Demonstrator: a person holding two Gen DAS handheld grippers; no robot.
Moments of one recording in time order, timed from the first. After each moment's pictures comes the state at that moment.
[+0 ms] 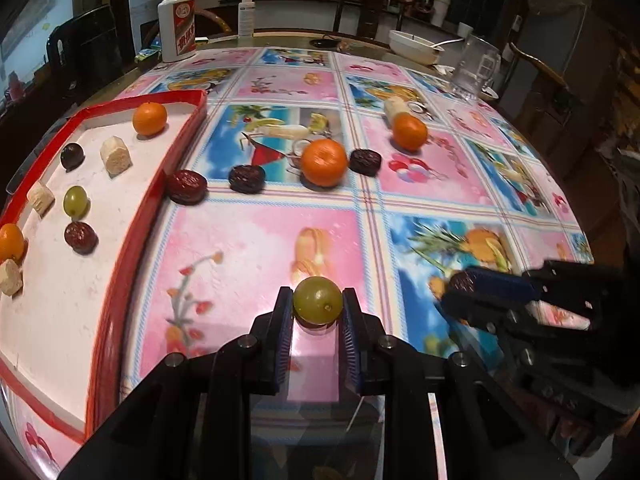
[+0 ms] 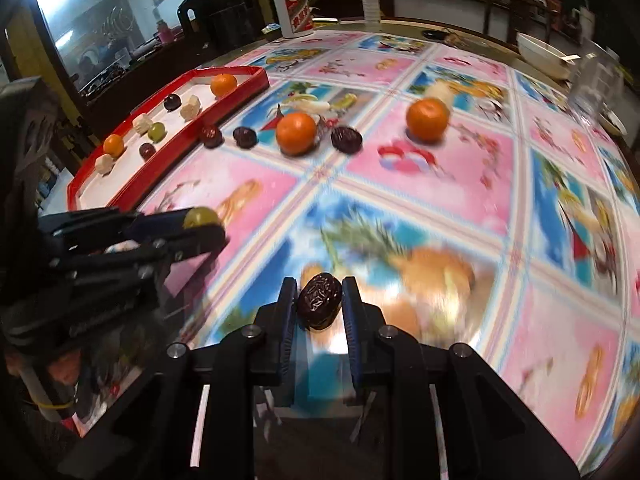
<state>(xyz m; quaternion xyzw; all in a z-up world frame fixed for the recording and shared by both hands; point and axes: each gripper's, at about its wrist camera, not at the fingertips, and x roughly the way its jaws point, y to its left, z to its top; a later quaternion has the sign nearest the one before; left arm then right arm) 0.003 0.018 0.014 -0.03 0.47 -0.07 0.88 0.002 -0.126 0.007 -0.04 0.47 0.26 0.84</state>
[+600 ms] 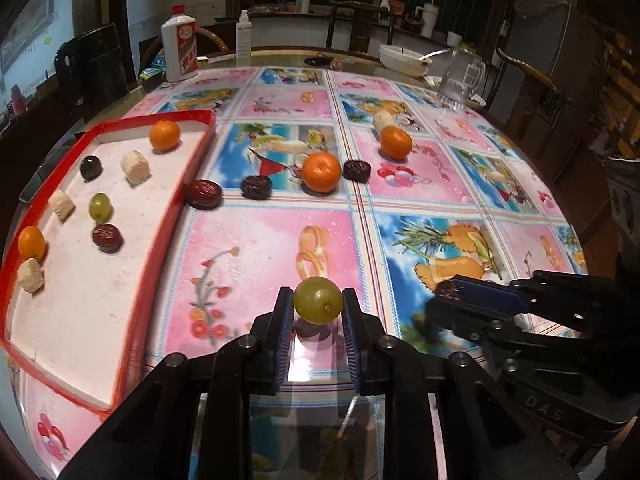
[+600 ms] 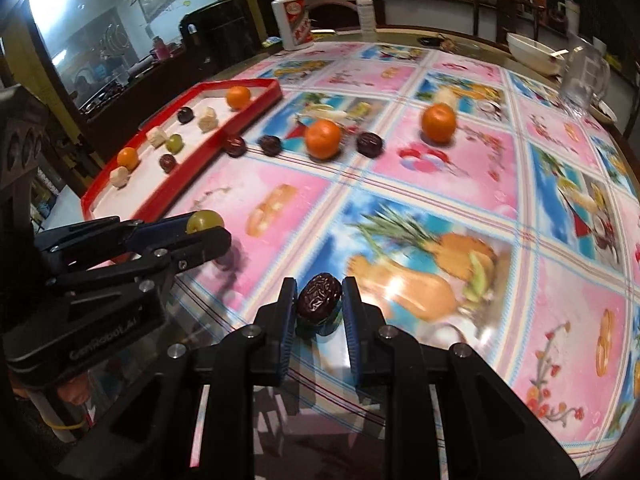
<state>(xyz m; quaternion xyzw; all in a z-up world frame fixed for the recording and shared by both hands) -0.022 0.027 0.034 -0.02 0.44 -0.07 0.89 -0.015 -0.104 0.019 -0.02 0.46 0.26 0.85</state>
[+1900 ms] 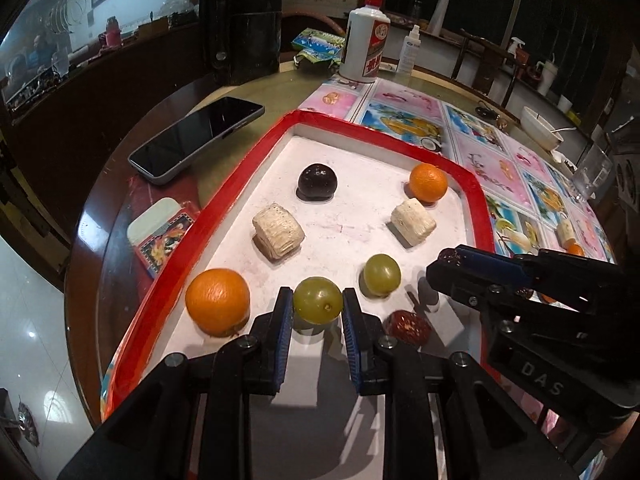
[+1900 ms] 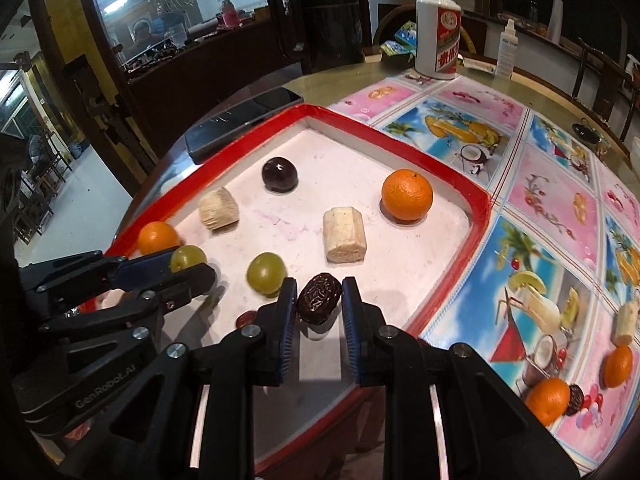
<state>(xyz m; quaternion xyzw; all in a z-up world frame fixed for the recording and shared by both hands) 0.035 0.222 0.030 -0.10 0.45 0.08 0.89 0.089 0.113 0.028 -0.10 0.44 0.35 0.82</state>
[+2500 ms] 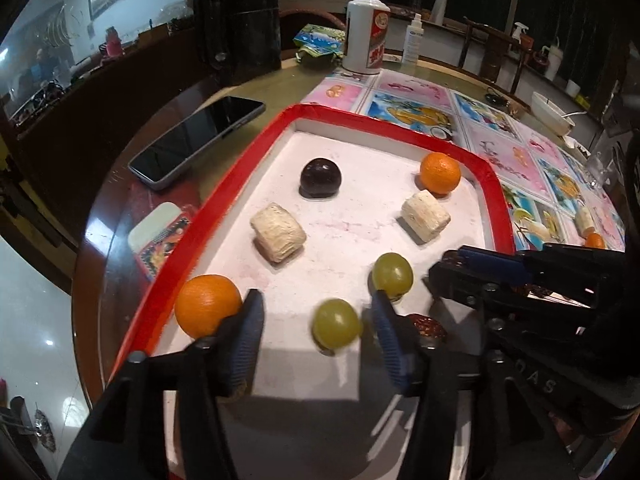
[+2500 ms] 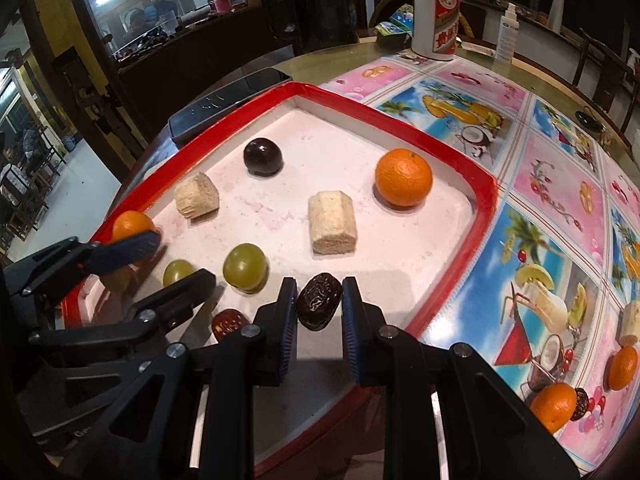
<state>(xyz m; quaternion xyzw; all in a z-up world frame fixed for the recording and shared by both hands) 0.040 0.216 0.025 -0.07 0.45 0.11 0.88 0.097 0.114 0.017 -0.11 0.47 0.34 0.81</state>
